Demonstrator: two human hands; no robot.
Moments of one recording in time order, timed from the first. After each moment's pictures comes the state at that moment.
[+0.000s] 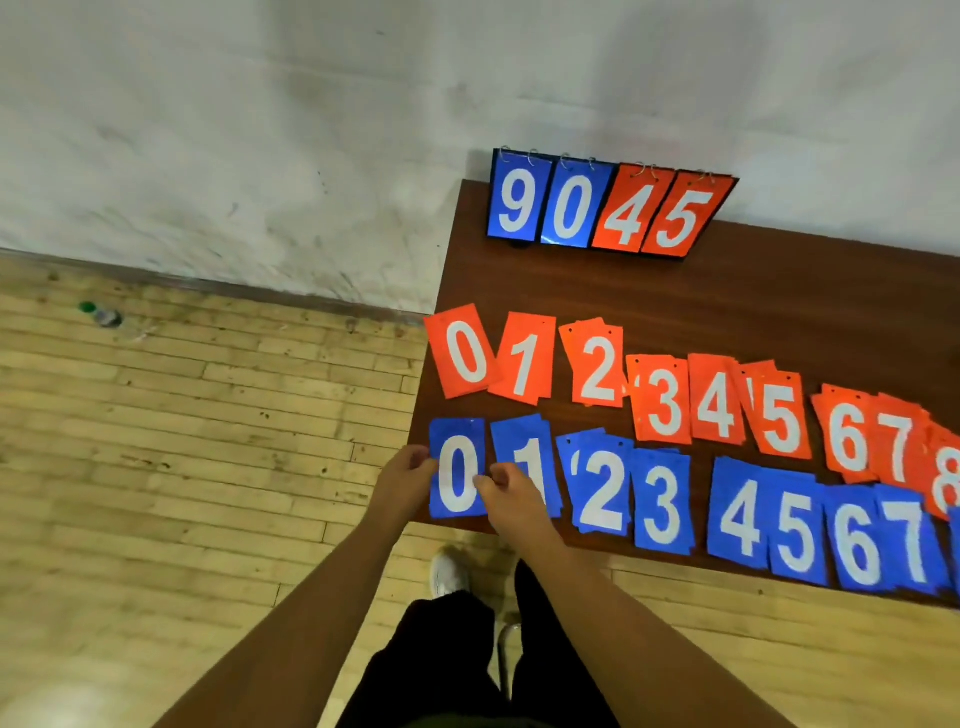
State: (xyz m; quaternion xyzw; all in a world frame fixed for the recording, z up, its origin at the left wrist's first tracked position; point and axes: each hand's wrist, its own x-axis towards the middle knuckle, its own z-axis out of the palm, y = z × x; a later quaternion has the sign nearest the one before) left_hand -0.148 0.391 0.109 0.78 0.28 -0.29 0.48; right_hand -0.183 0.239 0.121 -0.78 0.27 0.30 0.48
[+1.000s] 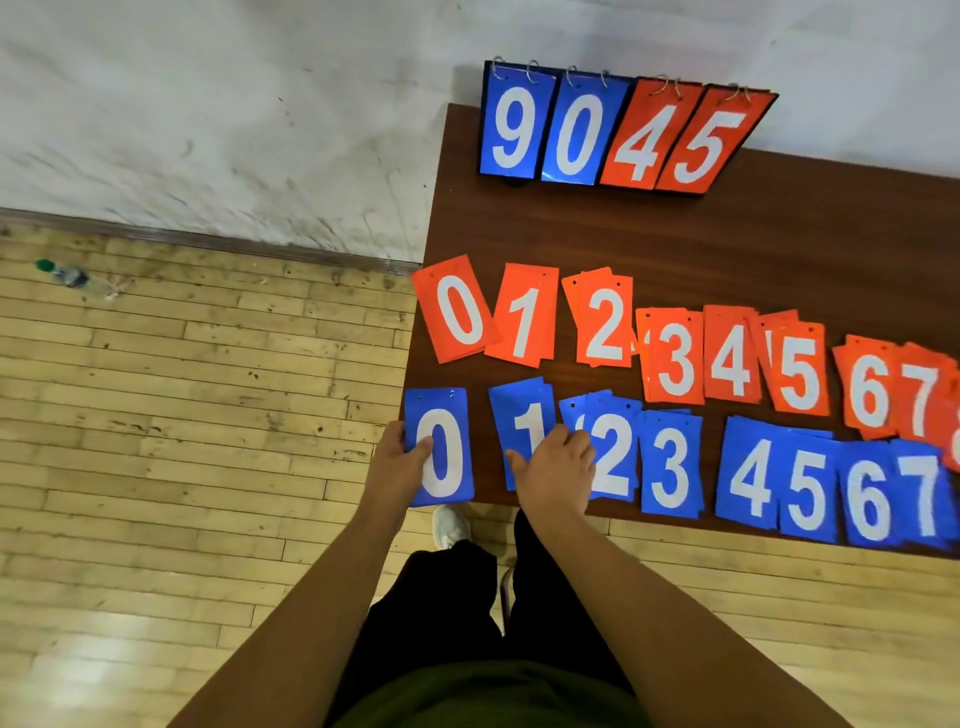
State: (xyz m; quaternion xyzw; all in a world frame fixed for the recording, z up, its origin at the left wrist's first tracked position) left_hand -0.159 0.395 0.082 0.72 0.33 -0.27 0.56; right_hand -0.185 0.216 0.090 -0.92 0.27 0.26 0.11
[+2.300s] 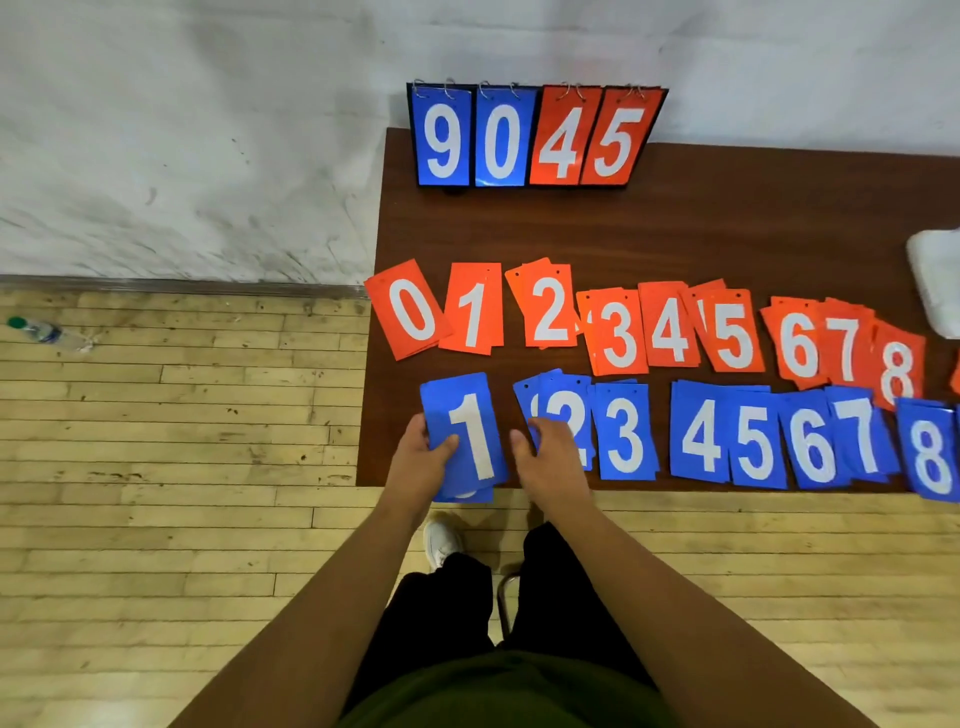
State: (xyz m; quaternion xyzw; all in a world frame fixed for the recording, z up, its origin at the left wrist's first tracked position) left_hand -0.186 0.333 0.098 0.69 0.23 -0.30 0.62; right_hand -0.224 0.166 0.109 -0.86 0.28 0.19 0.38
